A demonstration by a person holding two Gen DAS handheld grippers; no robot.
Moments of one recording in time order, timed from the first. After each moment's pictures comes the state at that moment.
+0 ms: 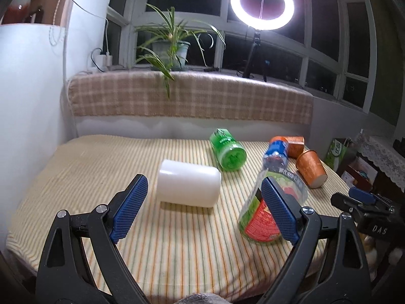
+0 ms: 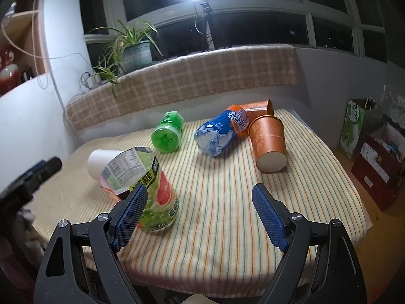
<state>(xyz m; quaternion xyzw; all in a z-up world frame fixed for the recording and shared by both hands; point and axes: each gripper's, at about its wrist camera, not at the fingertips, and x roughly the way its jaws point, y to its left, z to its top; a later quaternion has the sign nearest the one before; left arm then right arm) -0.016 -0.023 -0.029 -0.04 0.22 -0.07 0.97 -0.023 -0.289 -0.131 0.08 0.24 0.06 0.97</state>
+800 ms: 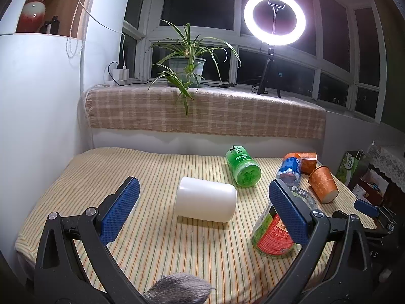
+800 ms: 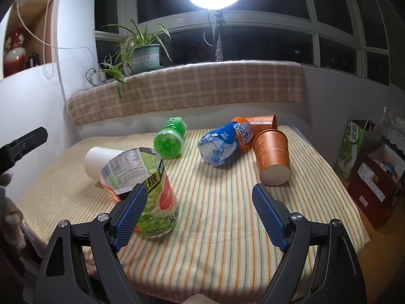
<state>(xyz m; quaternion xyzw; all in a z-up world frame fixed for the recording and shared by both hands) -0.021 -0.014 -0.019 -0.04 0.19 -0.02 0.98 -0.023 -0.272 -0.135 0.04 0.21 0.06 0.98</state>
